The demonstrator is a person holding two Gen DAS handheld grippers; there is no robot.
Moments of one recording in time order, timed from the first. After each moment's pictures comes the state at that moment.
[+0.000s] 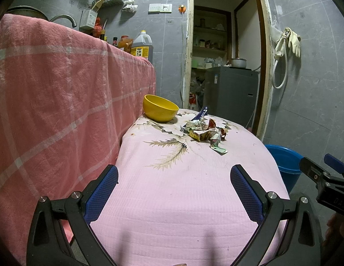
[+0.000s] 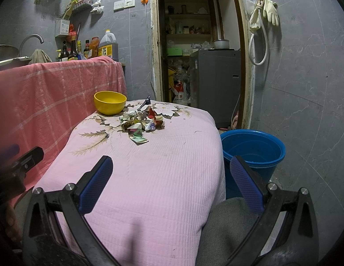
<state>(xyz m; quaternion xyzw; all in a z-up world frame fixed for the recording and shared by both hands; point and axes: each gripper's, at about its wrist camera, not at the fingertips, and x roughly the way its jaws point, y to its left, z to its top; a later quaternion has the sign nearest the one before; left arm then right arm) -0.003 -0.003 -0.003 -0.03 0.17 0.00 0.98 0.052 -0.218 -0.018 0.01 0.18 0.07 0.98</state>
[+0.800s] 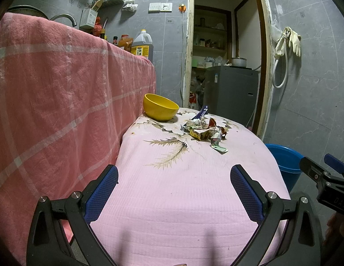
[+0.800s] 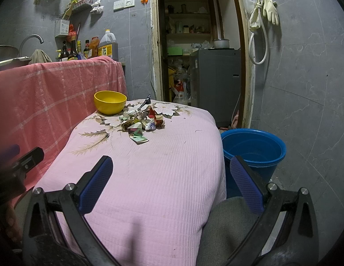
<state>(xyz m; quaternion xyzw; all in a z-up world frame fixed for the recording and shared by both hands) -0.001 -0.002 -0.002 -0.03 0.17 0.00 0.98 0.053 -0.218 -0.018 0.01 0.18 0.07 0.98</state>
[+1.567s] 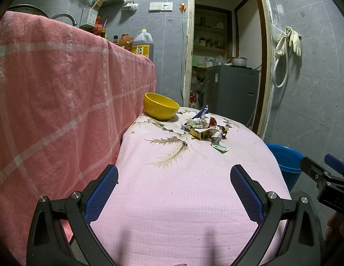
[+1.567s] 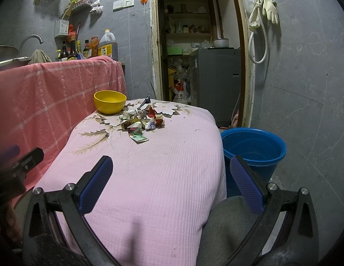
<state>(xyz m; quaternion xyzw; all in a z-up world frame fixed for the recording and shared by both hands) 0.001 -0.002 -0.003 -0.03 0.17 0.00 0.98 0.053 -0.219 -0.018 0.01 0.18 0.07 0.98</state>
